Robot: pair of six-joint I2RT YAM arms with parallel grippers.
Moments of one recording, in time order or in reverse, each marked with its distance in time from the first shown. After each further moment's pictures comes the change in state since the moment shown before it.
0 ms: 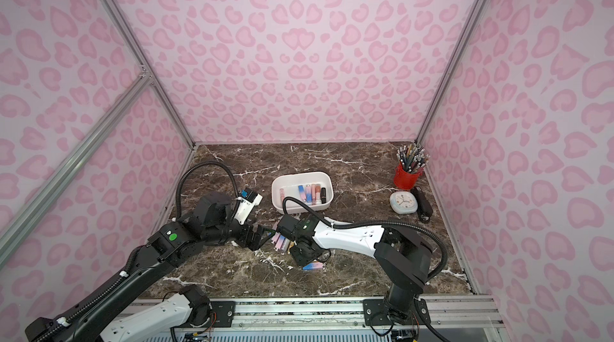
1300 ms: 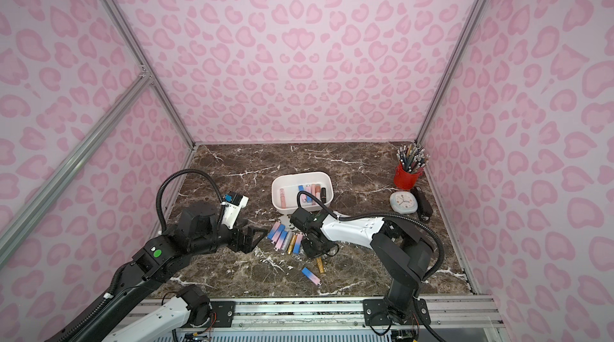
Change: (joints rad) left arm 0.024 -0.142 -0.087 0.013 -0.013 -0.077; right arm -0.158 0.006 -0.078 0.065 0.009 -0.024
